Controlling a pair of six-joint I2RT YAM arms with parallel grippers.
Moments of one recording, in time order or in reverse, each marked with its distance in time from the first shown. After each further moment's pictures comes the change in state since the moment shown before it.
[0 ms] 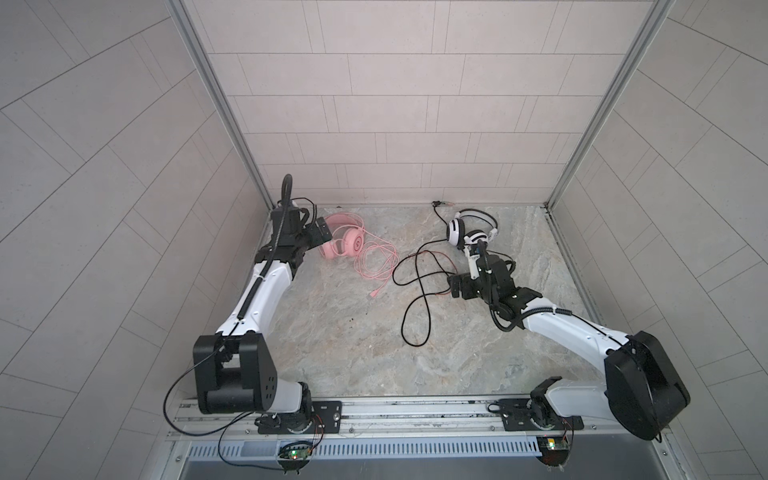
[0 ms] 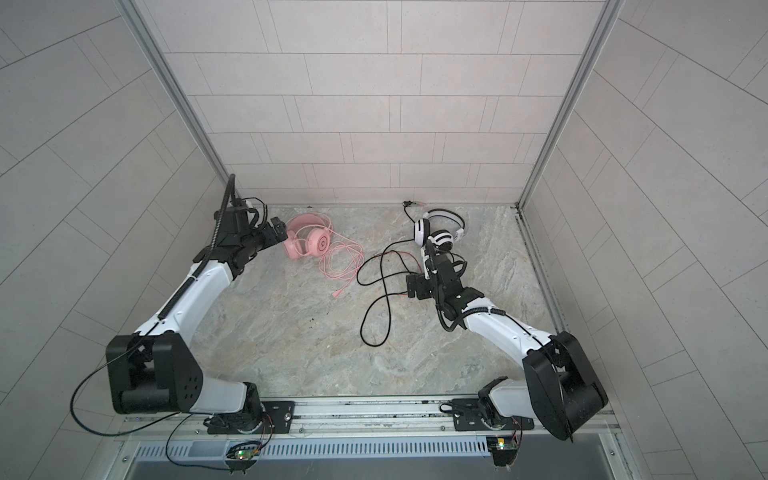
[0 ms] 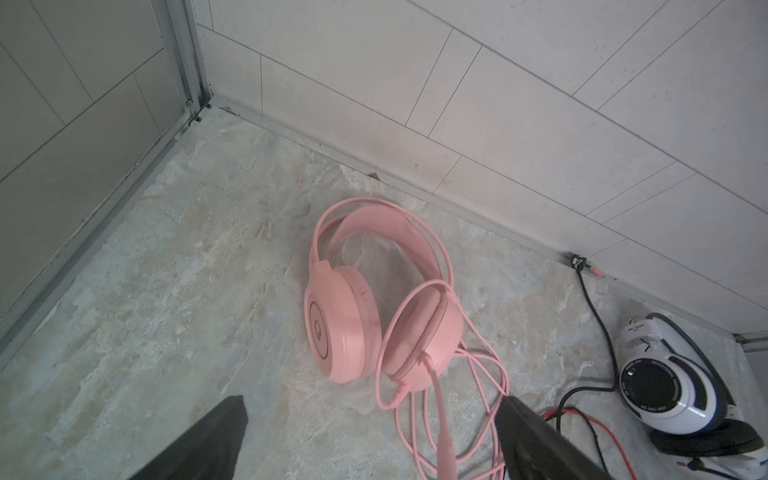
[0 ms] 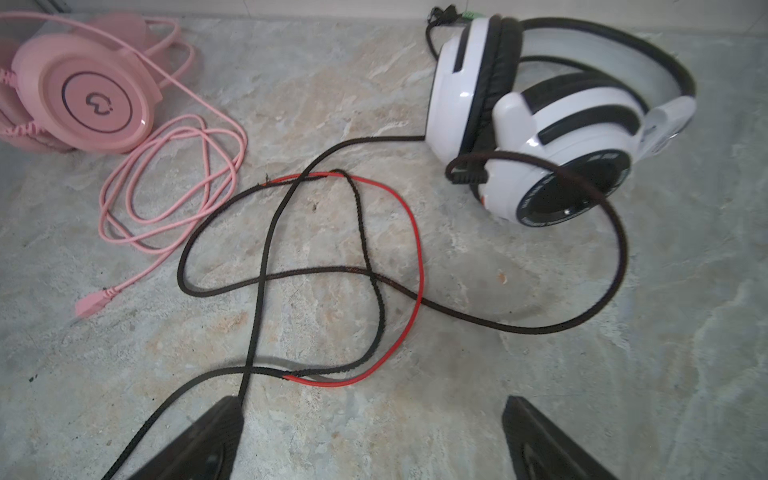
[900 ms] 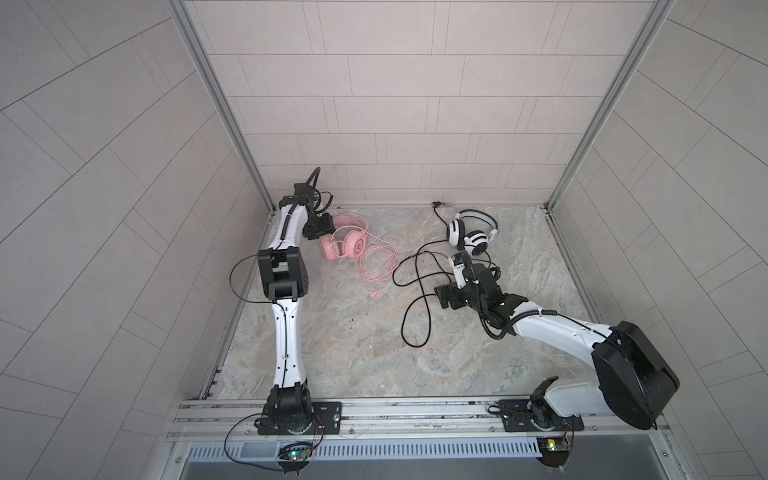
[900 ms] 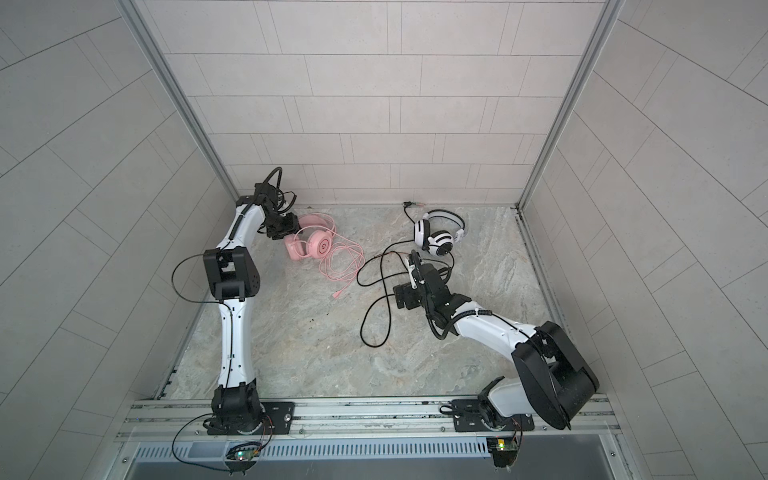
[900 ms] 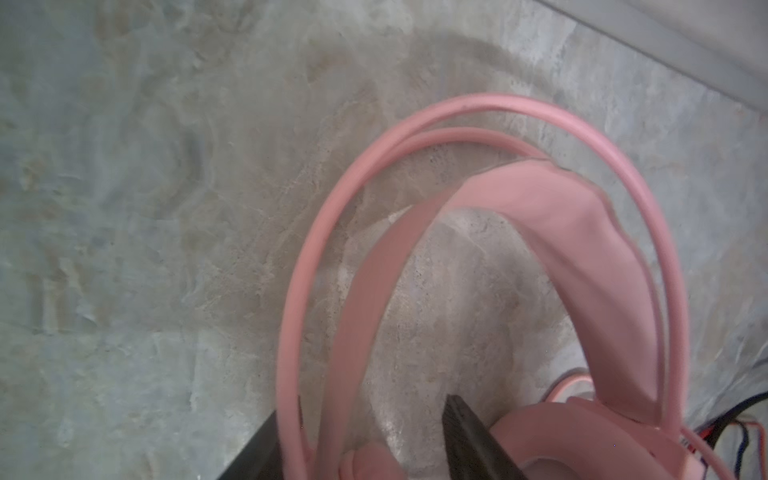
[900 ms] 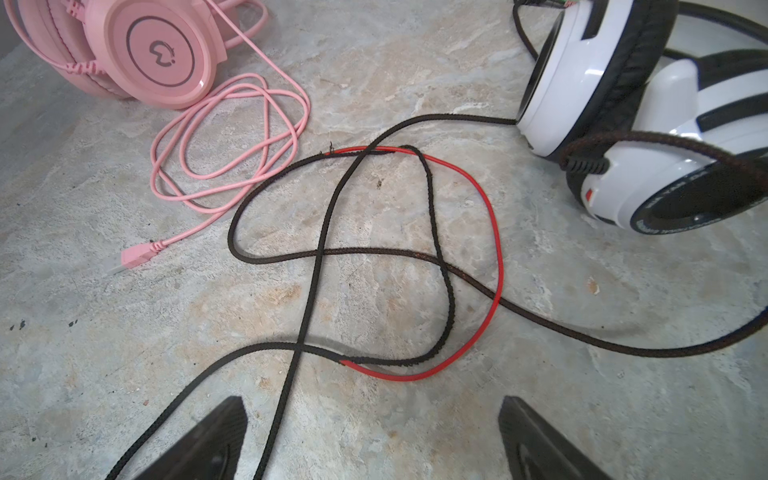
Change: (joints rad) left arm 0.058 1.078 1.171 -0.691 0.243 0.215; right arm 0.090 0.037 -0.031 0.081 -0.010 -0.026
